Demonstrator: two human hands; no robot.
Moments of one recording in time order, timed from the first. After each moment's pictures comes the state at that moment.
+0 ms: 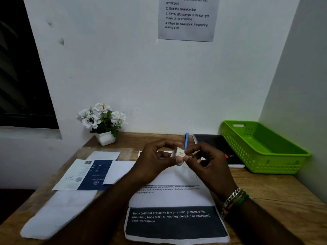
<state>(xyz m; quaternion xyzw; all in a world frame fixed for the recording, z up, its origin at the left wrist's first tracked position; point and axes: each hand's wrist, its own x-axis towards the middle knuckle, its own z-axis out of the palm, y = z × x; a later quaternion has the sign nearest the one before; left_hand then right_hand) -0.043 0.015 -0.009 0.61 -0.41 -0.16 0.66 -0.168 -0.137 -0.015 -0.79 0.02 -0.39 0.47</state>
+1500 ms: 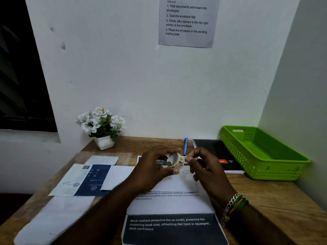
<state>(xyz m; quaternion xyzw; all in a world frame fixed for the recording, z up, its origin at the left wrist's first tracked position) -0.030 0.014 -0.019 0.69 -0.47 -0.05 0.55 -0.161 -0.142 -0.019 -0.78 0.04 -0.33 0.54</state>
